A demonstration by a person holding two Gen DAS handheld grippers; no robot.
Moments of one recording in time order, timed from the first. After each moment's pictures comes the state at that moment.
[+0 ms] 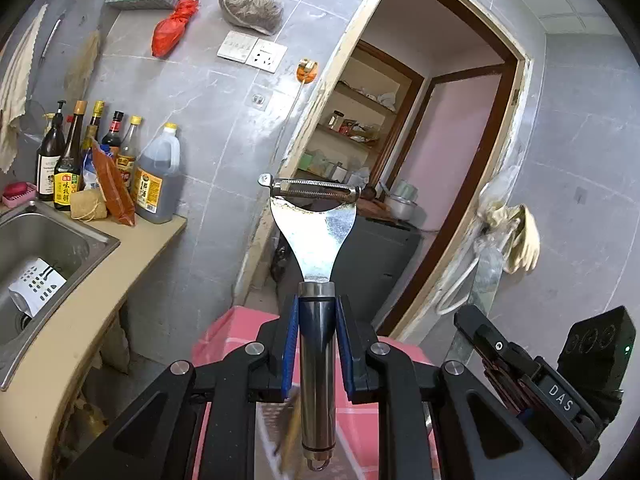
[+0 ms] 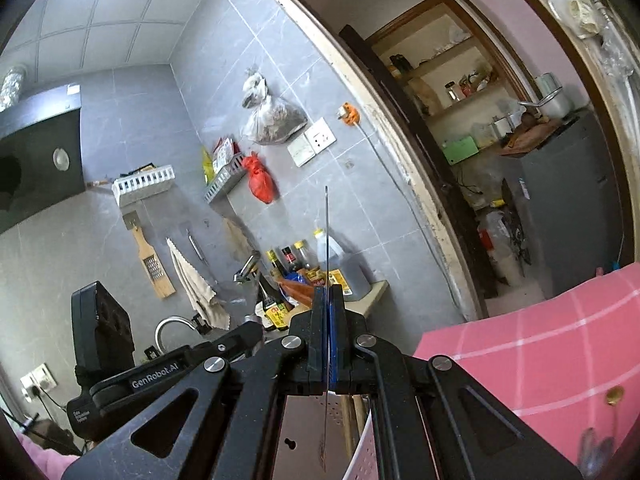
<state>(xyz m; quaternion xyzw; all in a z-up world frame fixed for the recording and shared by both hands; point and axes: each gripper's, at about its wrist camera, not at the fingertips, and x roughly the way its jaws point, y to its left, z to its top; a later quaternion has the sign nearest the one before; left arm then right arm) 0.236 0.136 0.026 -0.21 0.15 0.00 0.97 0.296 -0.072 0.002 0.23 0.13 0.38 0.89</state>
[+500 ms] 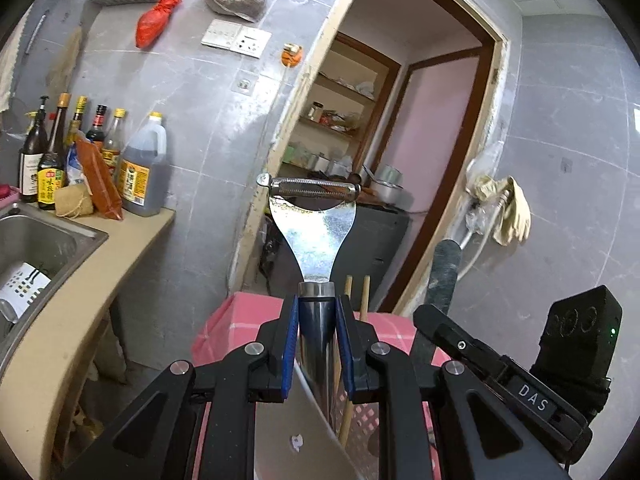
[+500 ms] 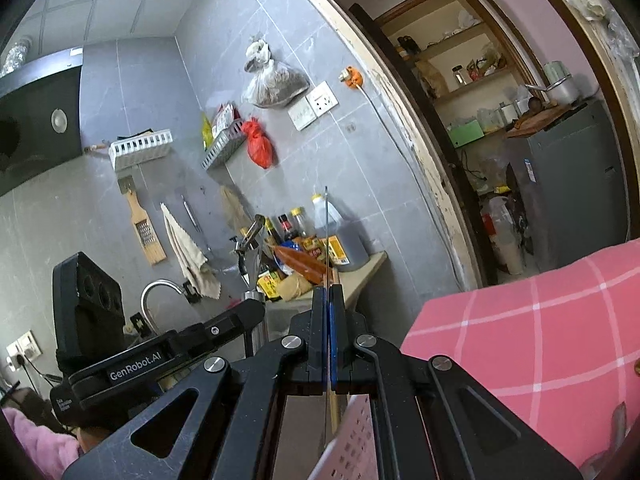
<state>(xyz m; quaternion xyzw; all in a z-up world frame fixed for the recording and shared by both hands) 0.230 0.142 -0.018 -0.18 0.16 -0.04 0.97 0.302 -0.042 -0.051 0.20 0.15 0.39 0.89</state>
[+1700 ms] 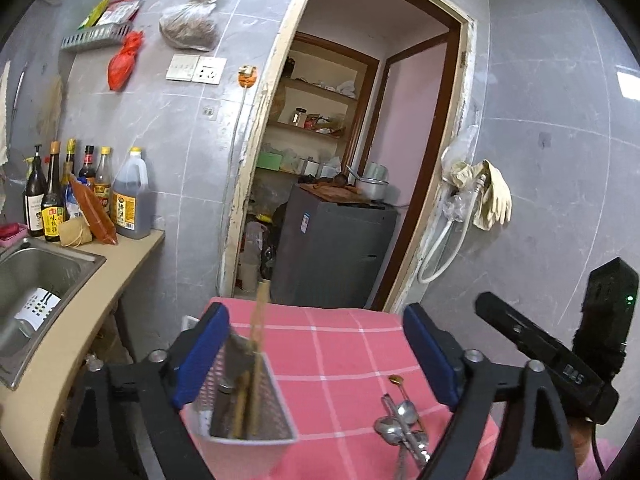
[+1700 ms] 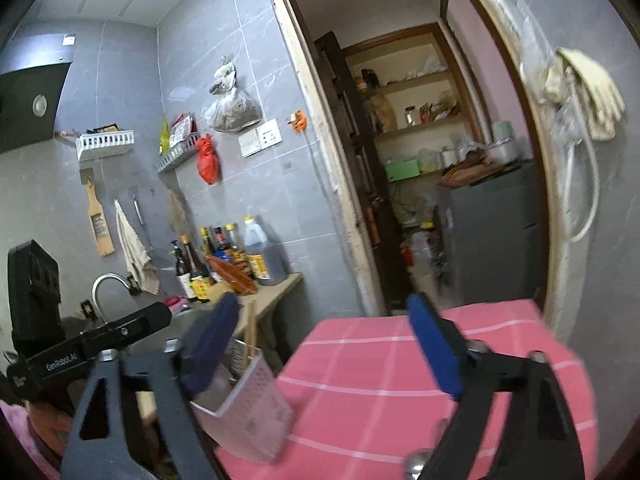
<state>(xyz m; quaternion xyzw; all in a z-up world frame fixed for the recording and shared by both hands) 0.182 0.043 0.036 -0.13 0.15 -0.02 0.98 0.246 -0.183 0.016 0.11 0.13 0.26 0.95</state>
